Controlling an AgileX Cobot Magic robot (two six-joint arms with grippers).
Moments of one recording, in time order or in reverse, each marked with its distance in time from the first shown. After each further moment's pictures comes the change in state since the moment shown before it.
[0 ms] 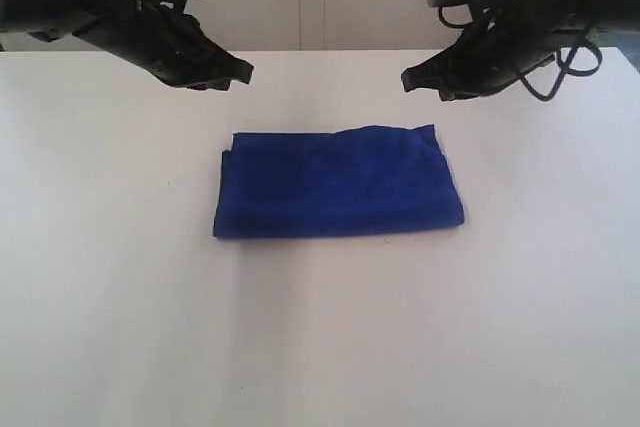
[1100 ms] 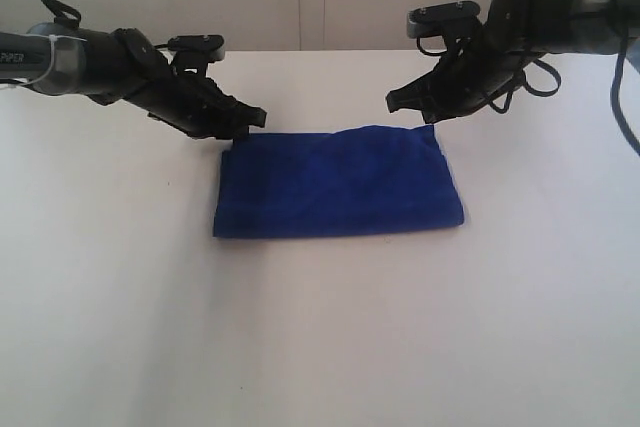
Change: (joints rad) left arm 0.015 0.269 -0.105 -0.123 -0.069 -0.005; right arm 0.000 0.187 -0.139 0.008 0.037 0.000
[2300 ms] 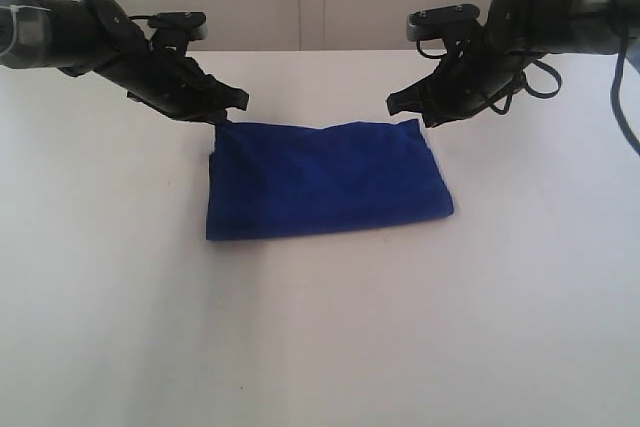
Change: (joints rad) left arm 0.040 -0.074 0.000 0.081 0.101 -0.040; right arm 0.000 0.000 0.000 0.000 0.025 0.000
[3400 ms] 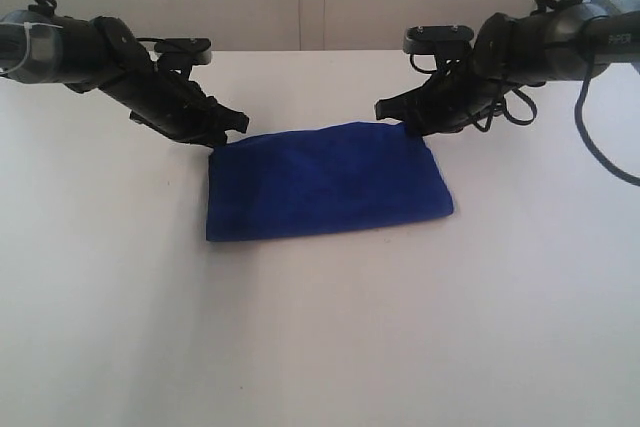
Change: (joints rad) left arm 0.000 0.041 0.009 0.013 0.035 -0.002; right arm 0.000 0.100 -0.012 0.133 -0.136 0.000
